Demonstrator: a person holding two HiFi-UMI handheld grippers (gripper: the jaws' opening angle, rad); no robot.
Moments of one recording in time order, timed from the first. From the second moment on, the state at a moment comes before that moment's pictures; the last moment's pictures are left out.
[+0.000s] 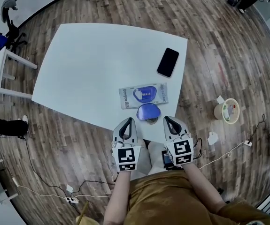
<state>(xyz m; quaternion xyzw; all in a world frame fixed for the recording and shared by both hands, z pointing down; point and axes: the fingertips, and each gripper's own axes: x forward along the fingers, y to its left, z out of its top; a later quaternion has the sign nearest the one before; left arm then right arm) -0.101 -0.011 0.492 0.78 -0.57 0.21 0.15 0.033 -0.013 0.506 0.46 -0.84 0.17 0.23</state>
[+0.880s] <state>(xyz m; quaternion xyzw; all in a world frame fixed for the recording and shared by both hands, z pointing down) -0.092 -0.004 0.577 0.76 -0.53 0.28 0.26 0.040 -0.021 0.555 0.45 -0.83 0.19 0.28</state>
